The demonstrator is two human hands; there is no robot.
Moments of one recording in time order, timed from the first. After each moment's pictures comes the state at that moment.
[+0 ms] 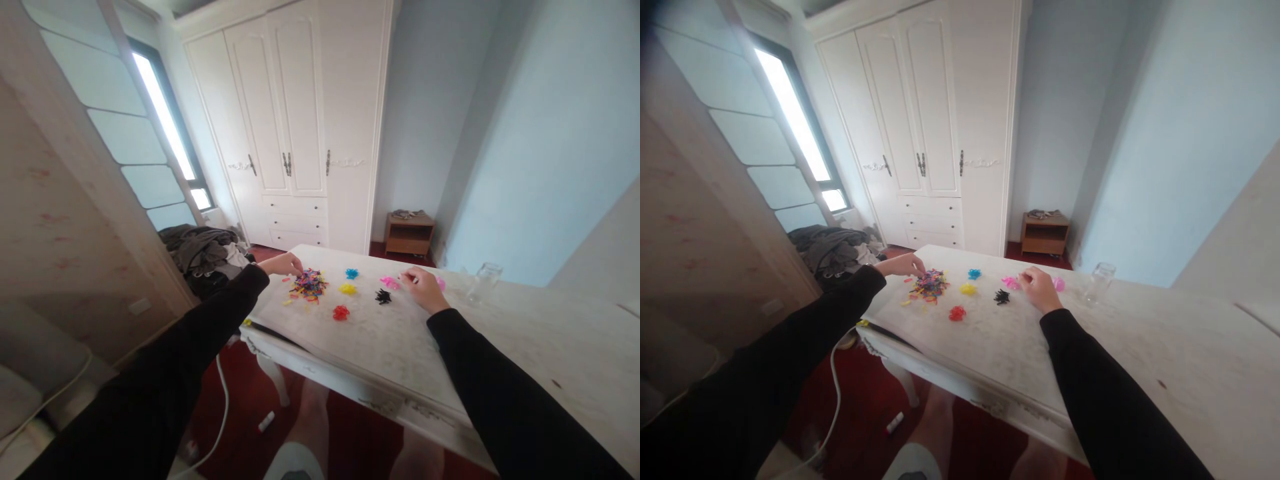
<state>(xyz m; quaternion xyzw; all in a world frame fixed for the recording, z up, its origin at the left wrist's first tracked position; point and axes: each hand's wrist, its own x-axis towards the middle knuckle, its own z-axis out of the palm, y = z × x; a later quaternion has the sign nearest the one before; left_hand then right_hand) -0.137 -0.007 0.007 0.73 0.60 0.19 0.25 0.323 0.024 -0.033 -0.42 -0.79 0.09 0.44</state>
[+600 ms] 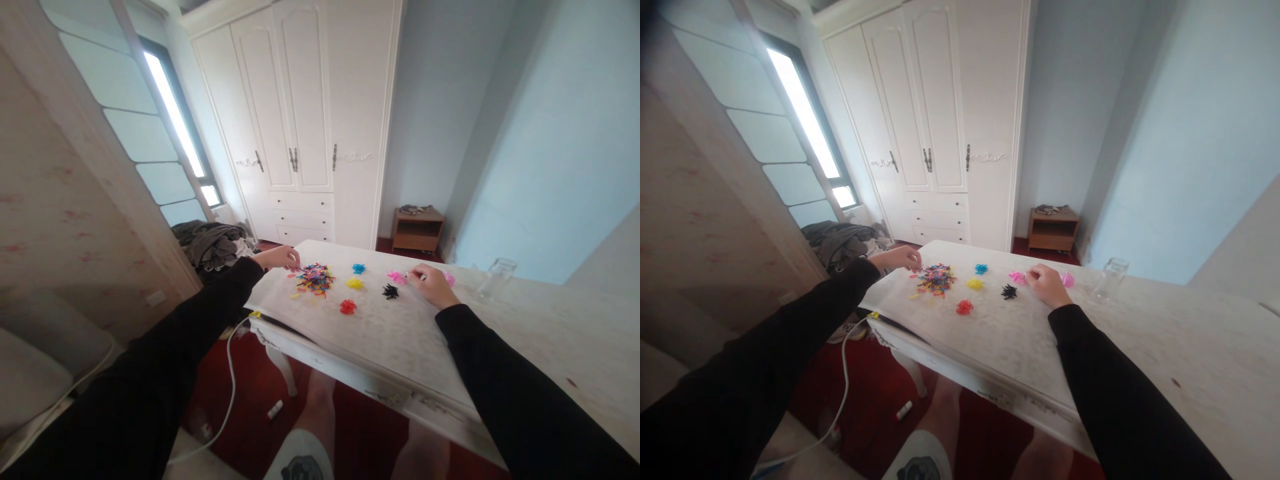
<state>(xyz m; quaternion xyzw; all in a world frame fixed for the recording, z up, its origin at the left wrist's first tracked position) -0.153 -0.039 0.029 0.70 0.62 0.18 0.30 0.325 0.022 -0.030 -0.41 -0.80 0.09 0.42</state>
